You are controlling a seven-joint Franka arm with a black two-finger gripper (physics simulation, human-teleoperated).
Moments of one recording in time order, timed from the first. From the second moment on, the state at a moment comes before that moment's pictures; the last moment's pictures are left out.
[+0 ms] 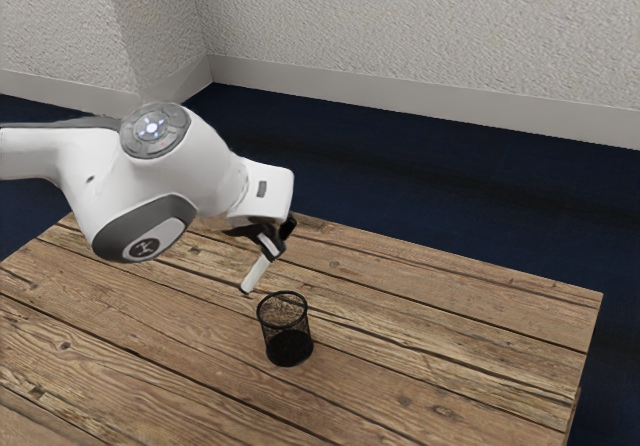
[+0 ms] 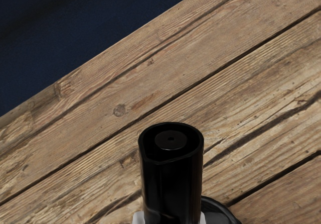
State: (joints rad) arm -0.03 -0.33 -0.30 -2.44 0.29 2.60 -0.02
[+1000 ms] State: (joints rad) arm 0.07 -0.12 -0.37 -2.43 0.50 2.81 -0.39
